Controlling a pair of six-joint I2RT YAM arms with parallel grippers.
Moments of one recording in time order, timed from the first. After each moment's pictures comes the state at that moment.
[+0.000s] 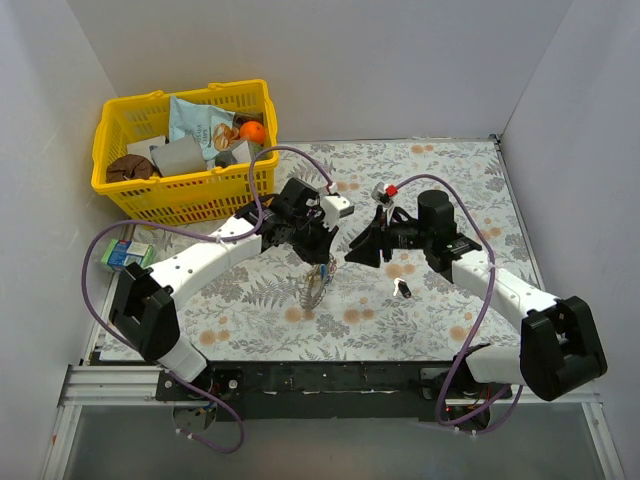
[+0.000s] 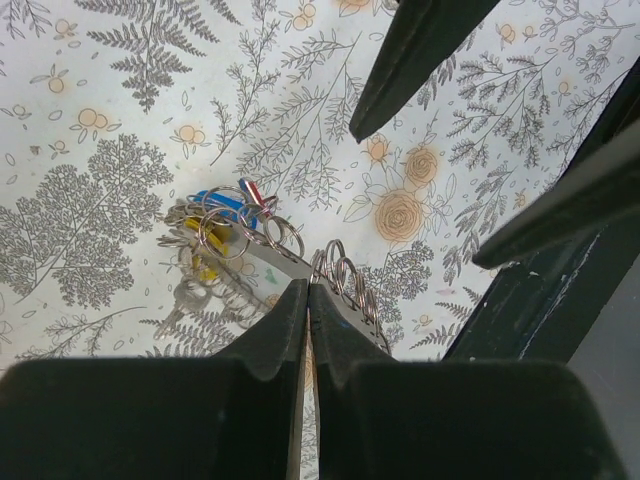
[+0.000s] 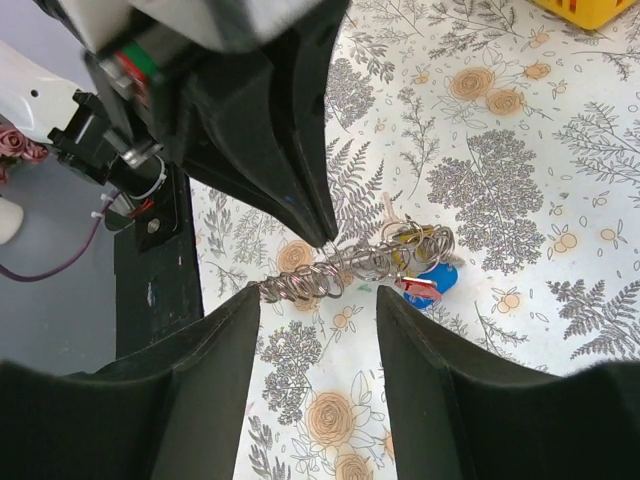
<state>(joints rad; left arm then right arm) -0.74 1.57 1.32 -0.66 0.35 0.06 0.44 1.28 0.77 0.12 -0.96 0.13</state>
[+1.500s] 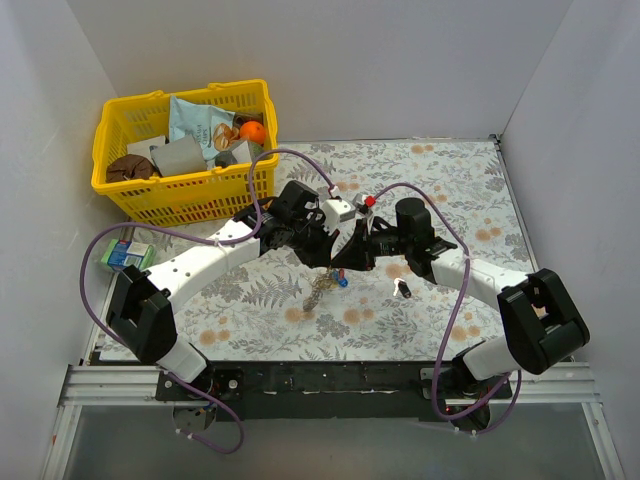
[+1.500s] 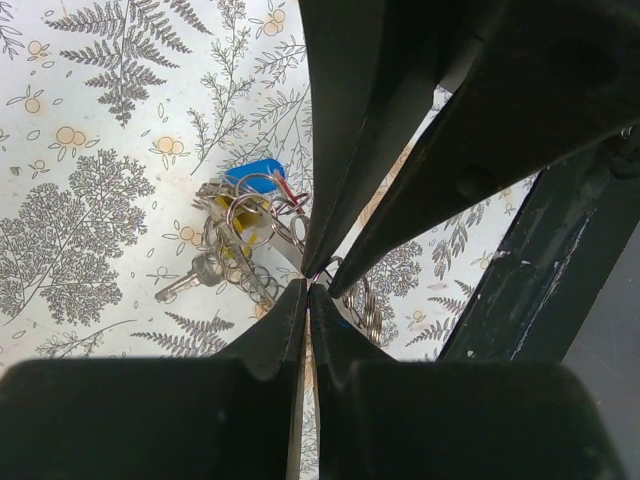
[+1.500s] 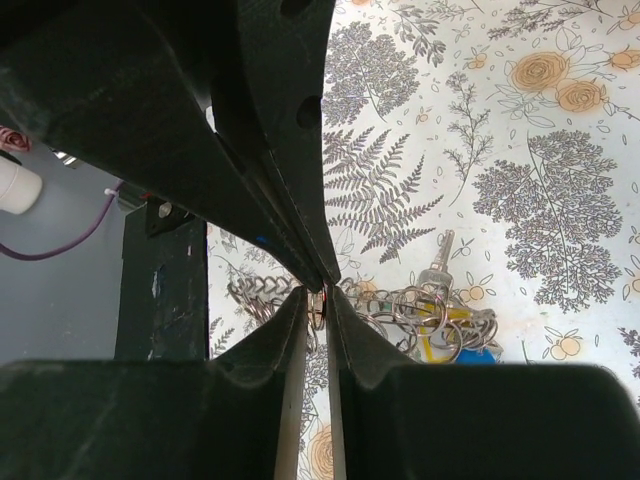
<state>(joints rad) -0.74 1.54 1.28 -0.63 0.40 0.10 0.54 1.43 0.73 0.34 -0.97 0.18</state>
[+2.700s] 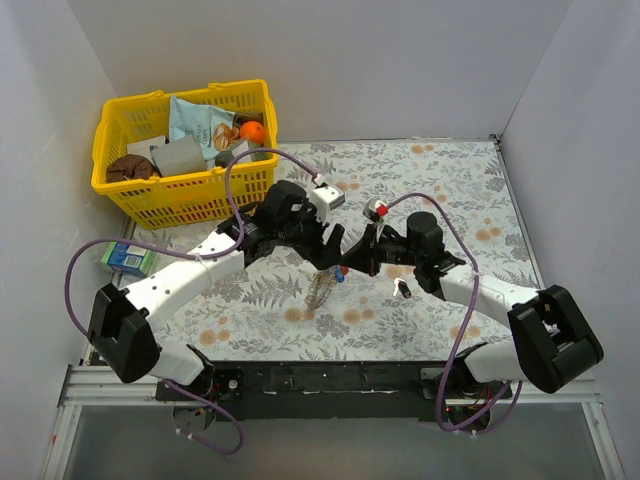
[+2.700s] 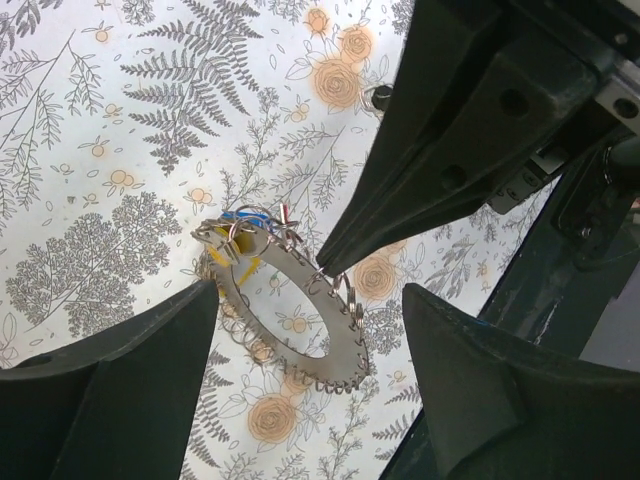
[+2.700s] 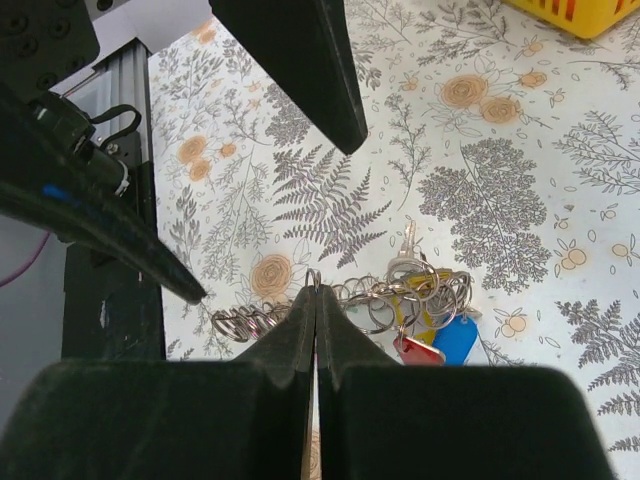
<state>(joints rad) -0.74 1.42 1.21 -0.48 0.33 -0.04 0.54 1.33 0.61 0.45 -0.83 0.19</state>
